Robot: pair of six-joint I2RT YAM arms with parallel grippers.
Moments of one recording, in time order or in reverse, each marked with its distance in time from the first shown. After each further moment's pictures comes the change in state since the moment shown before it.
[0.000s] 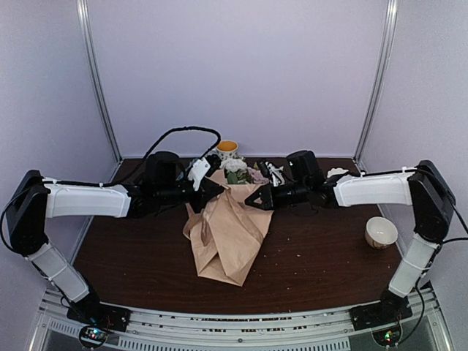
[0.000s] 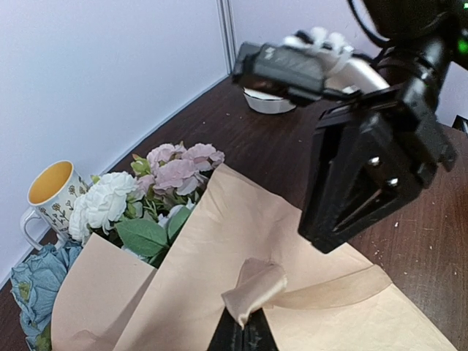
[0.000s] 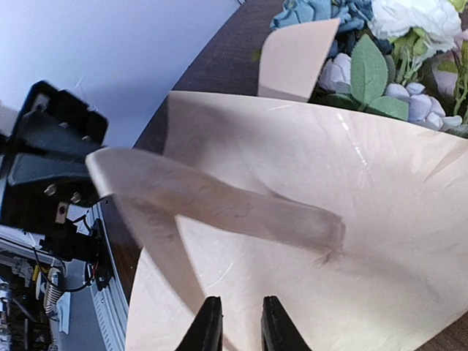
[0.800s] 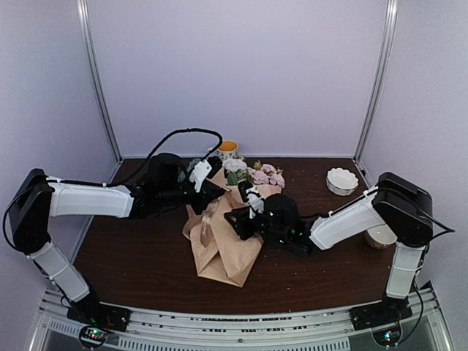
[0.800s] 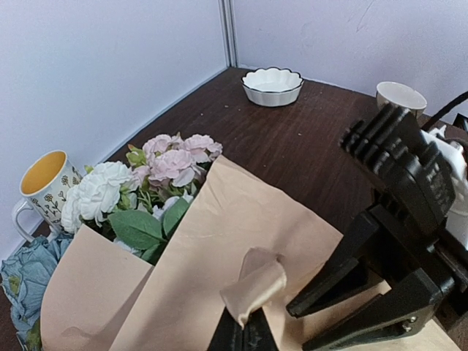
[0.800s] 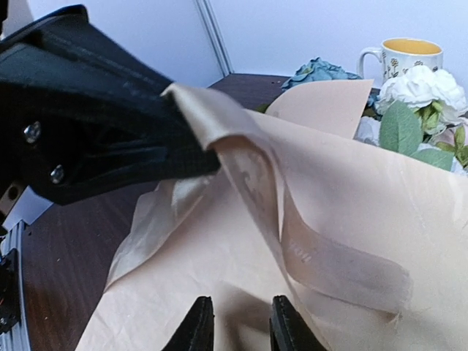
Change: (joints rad) left arm 0.000 0.025 0.003 0.000 0.001 -0.023; right arm 0.302 0.120 -0.232 0.665 0.618 -0.141
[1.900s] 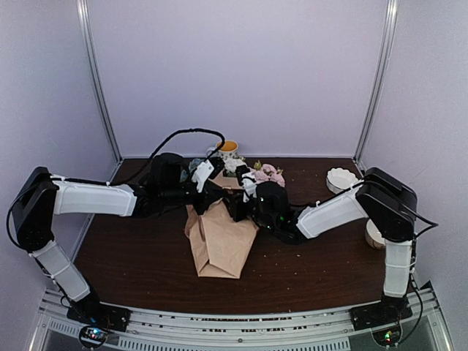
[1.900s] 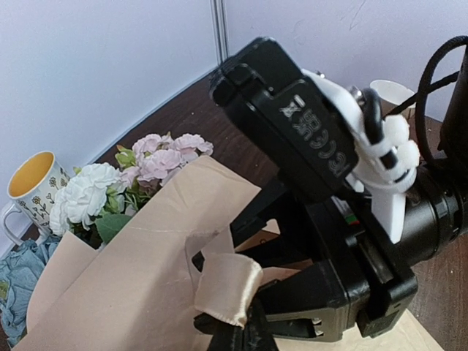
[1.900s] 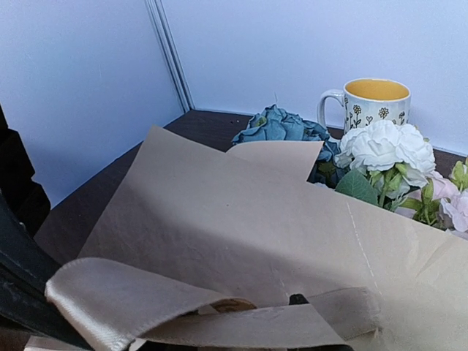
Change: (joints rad) left arm 0.000 0.032 0.021 -0.001 0.035 -0.004; right arm -0.057 0.128 0.190 0.000 0.119 -0.058
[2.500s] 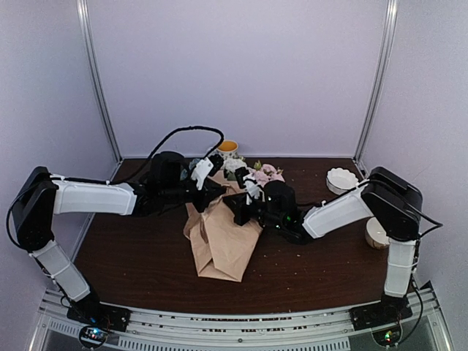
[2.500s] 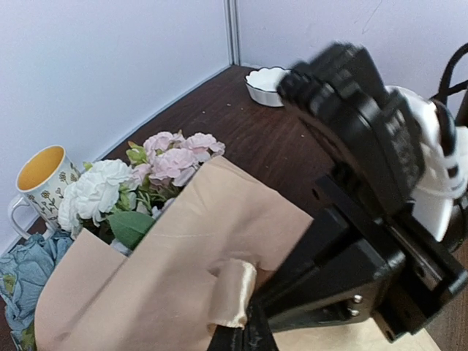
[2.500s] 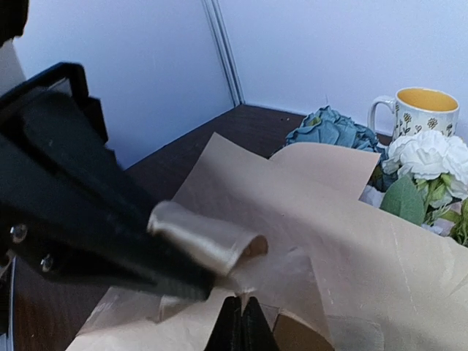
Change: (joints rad) left arm 0.005 0.000 0.008 -0.006 -0.021 -0.023; right arm -0.025 -0.017 -0.048 0.090 -0.197 -0.030
